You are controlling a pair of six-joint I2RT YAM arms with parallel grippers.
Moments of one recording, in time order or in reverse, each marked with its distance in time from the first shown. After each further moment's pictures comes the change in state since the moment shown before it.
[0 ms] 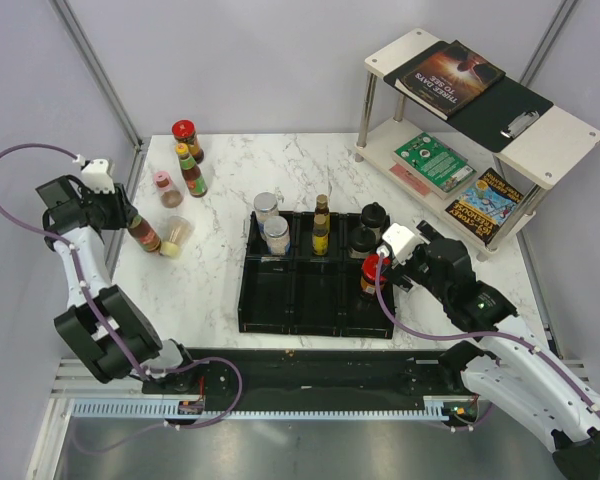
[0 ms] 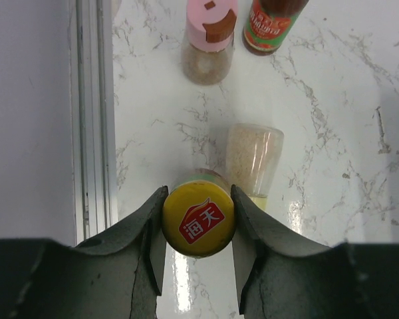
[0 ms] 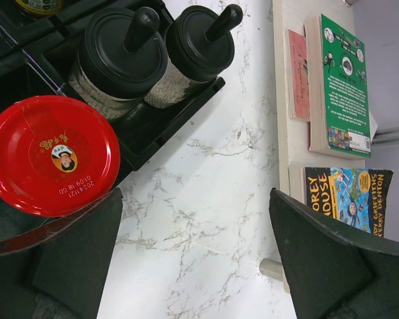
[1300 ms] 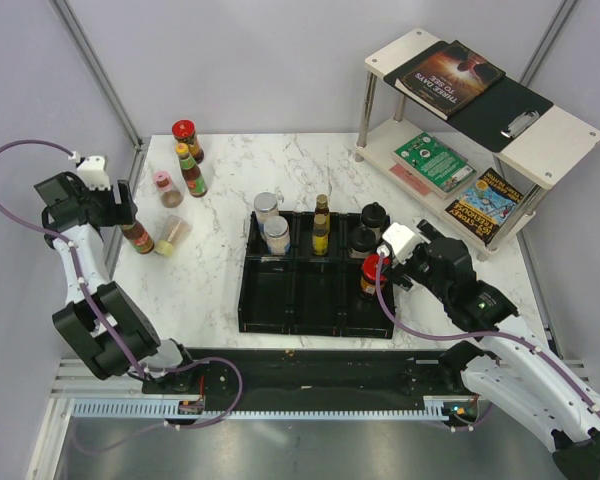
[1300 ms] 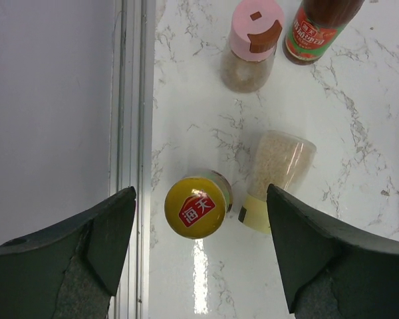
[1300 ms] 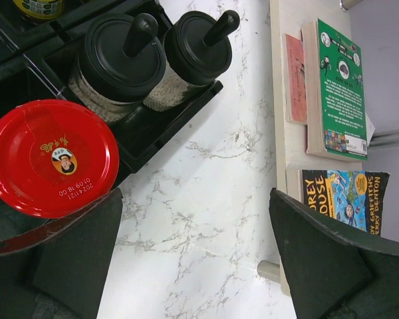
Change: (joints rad) left arm -0.002 0.006 0.021 0.042 -0.096 0.004; right arm 0.000 0.000 0.009 -0.001 -0.004 -0.005
